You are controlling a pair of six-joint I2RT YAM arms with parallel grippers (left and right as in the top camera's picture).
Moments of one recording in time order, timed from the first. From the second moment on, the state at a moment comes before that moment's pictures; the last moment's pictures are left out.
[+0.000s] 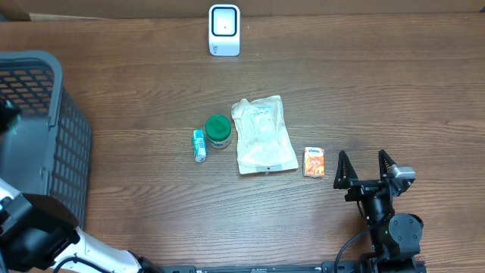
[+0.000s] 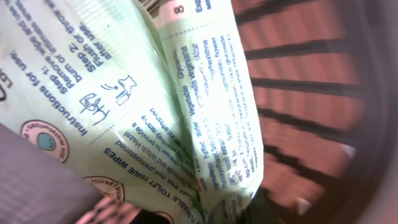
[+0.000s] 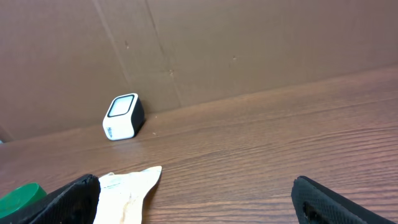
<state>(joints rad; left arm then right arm) 0.77 1.93 2.20 -1.53 0.34 -0.29 0.09 0.01 0.02 -0.03 -0.02 0.26</state>
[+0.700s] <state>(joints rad) 0.05 1.84 2.19 -1.68 0.30 -0.11 0.09 0.01 0.02 -0.04 -0.02 0.26</state>
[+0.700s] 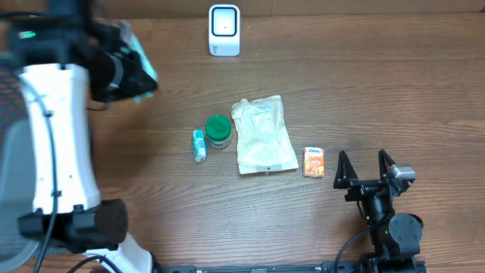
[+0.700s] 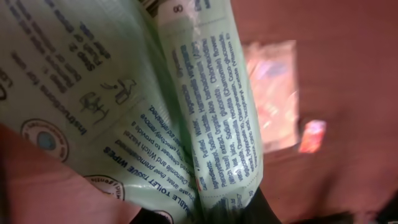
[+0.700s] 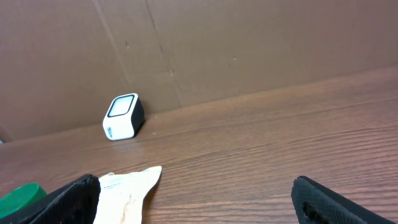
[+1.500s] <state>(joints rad) -0.11 1.83 1.37 -1.20 0.09 -0.20 0.09 0.01 0.02 -0.03 -0.02 0.26</state>
